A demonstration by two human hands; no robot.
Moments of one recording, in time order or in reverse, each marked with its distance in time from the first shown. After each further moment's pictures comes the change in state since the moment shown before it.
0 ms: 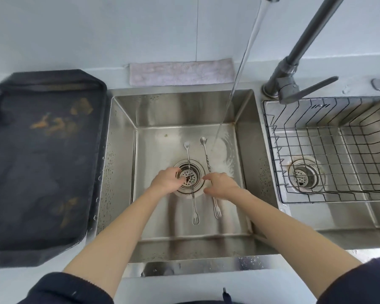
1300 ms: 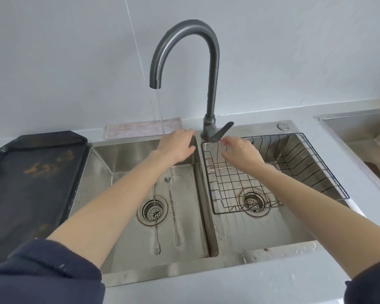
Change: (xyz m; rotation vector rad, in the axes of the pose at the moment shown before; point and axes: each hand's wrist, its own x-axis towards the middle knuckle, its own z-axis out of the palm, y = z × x) left_hand -0.113 0.214 -0.062 0.480 0.526 0.546; right_hand -0.136 0.109 -0.150 0.077 0.809 -0.198
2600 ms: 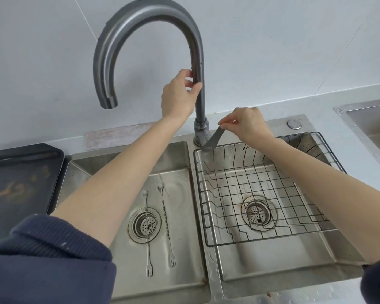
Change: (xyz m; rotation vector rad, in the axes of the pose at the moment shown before) left_hand 0.136 0.036 -0.037 -0.629 0.438 -0.246; right_hand 0.118 0.044 -0.027 0.186 0.076 -0.057
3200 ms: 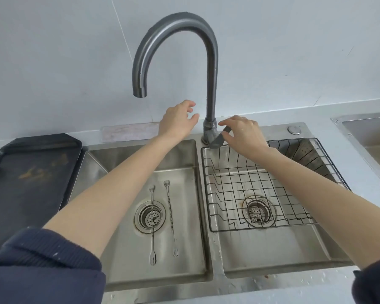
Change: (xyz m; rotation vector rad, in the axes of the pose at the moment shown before) left_hand -0.050 -0.037 -0.031 0.156 -0.183 -0.010; right_hand -0.044 -0.032 0.008 -0.272 -0.024 -0.131
